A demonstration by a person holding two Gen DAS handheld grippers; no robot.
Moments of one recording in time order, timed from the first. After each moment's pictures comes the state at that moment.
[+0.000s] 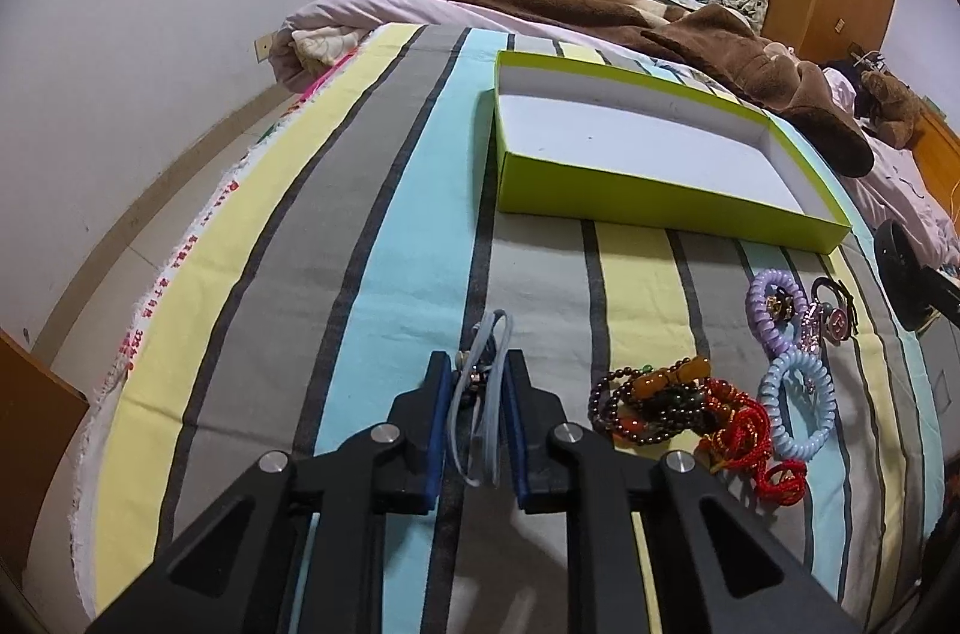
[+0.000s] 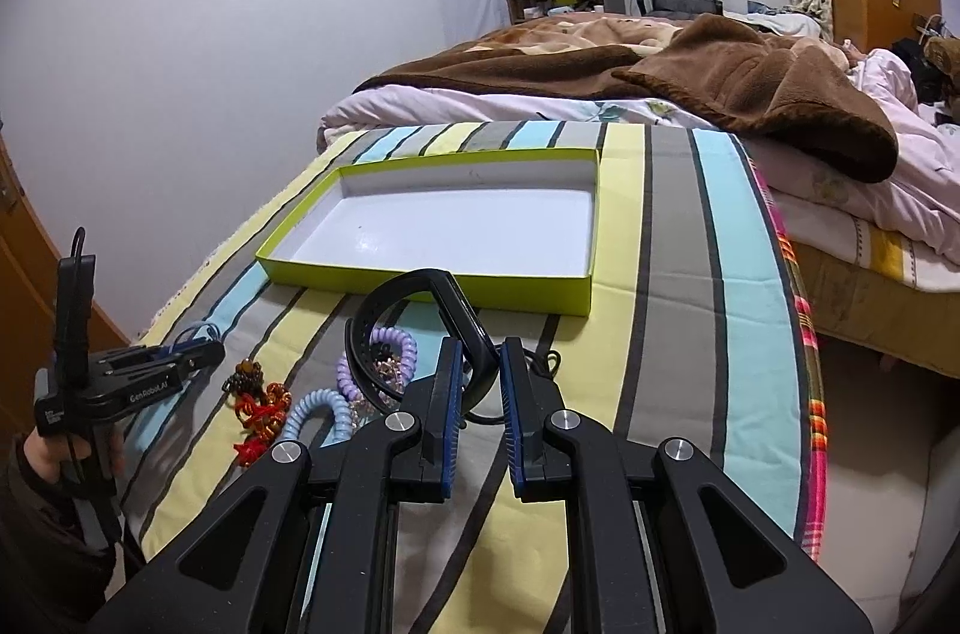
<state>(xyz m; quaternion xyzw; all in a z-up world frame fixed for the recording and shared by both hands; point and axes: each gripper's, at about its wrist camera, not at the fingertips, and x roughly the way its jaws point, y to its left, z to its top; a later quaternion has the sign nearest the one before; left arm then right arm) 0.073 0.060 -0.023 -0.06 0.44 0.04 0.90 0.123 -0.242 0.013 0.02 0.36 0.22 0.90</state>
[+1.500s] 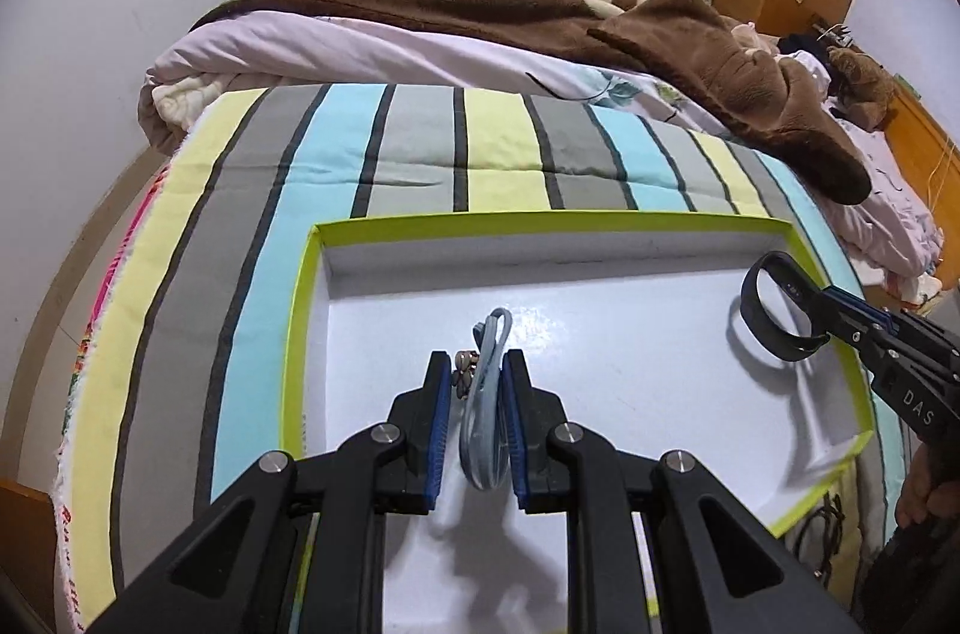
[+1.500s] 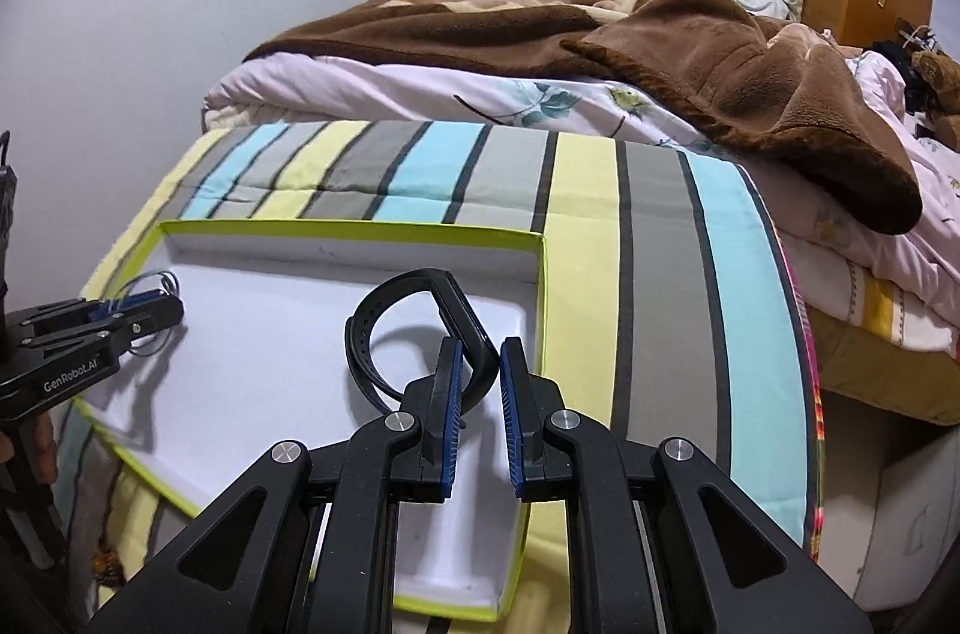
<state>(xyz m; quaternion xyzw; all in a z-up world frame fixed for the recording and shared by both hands) 0.259 0.024 -0.014 -0.05 0.46 -0.04 0.88 0.290 -0.205 -0.011 -0.03 0.43 0.13 0.90</state>
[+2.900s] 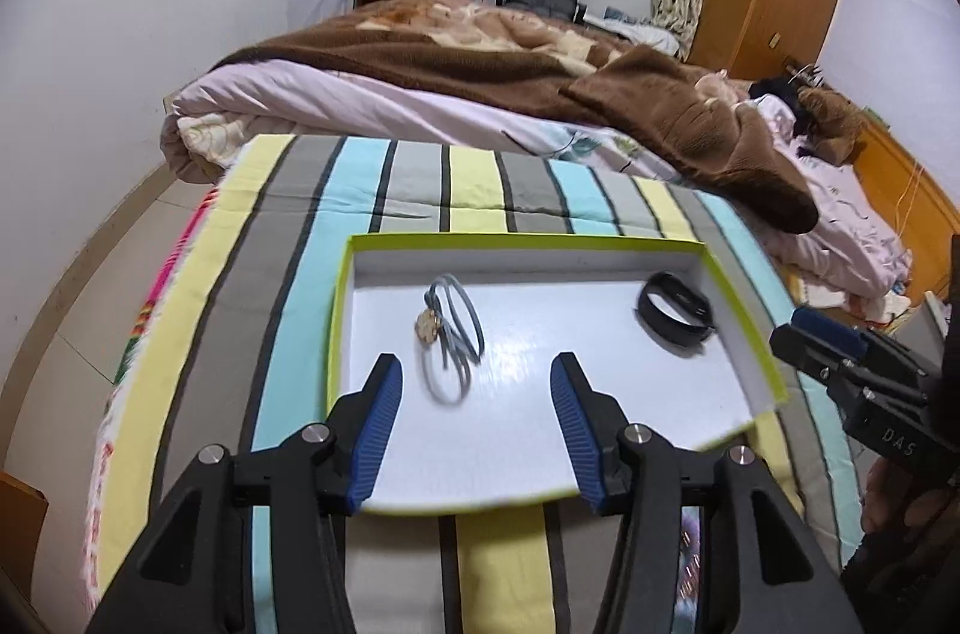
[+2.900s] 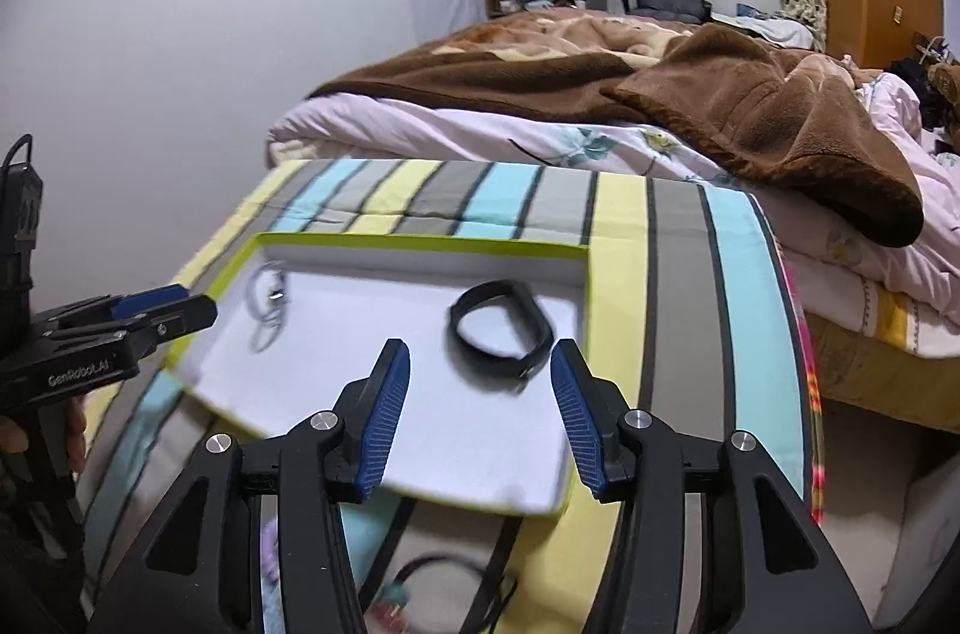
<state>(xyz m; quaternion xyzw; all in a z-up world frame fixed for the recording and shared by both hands) 0.188 0.030 0.038 -0.07 0.40 -0.05 0.91 0.229 -0.210 0.024 0.00 0.37 0.19 0.91</state>
